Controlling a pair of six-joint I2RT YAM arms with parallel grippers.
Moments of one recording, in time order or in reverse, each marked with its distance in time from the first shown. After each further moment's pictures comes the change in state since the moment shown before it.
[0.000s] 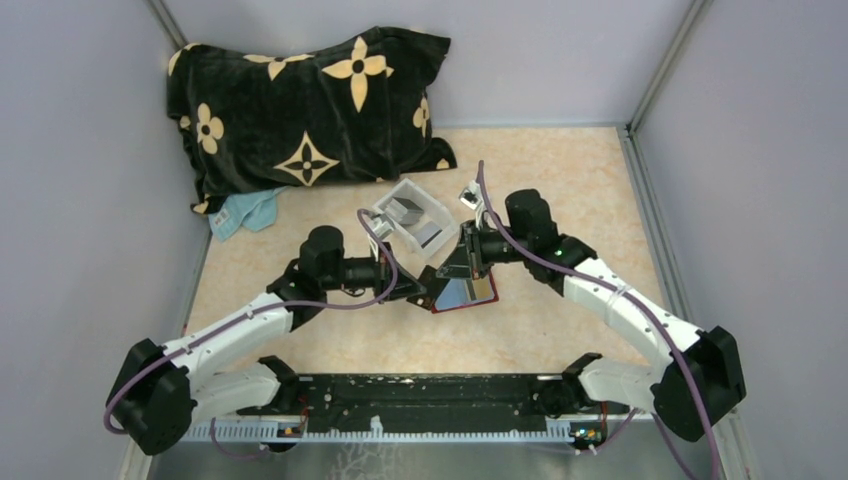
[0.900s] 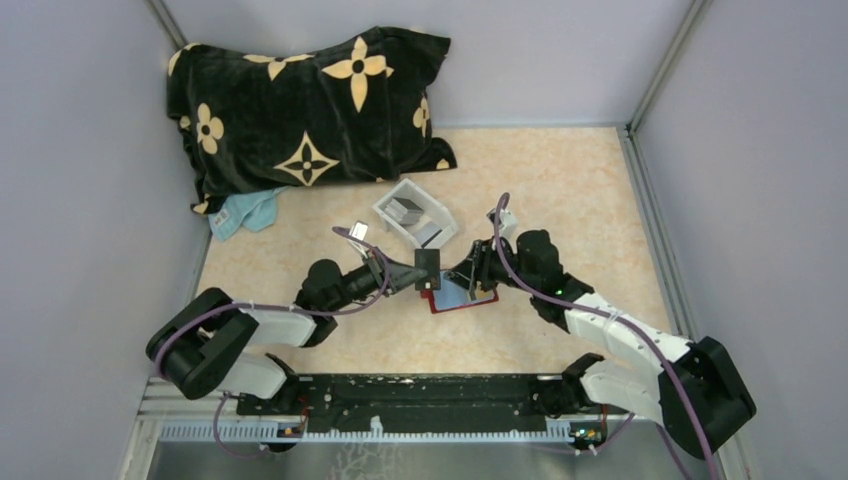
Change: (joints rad) left arm 0.000 0.310 -0.306 0.853 -0.351 -0.594; right arm -0.007 -0.112 -0.383 0.397 0.348 0.106
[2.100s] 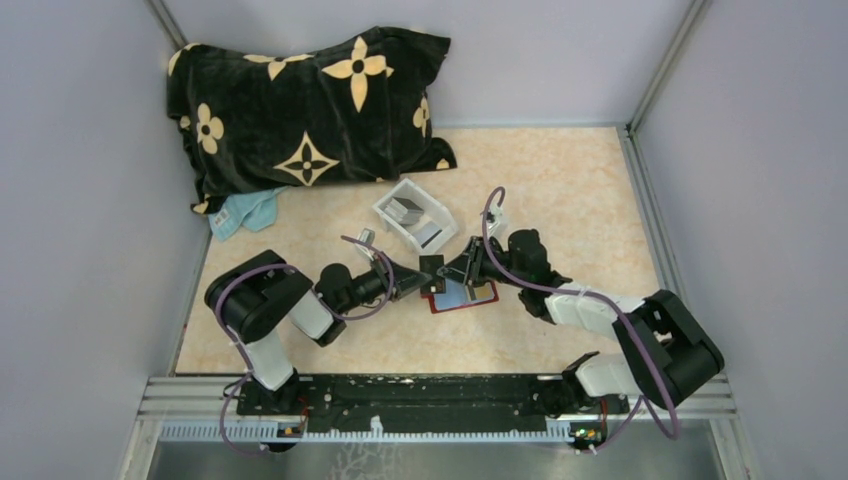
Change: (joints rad) left arm 0.009 0.379 -0.002 0.393 0.026 -0.286; right arm -0.015 0.272 -0.041 0.390 -0.105 0.200
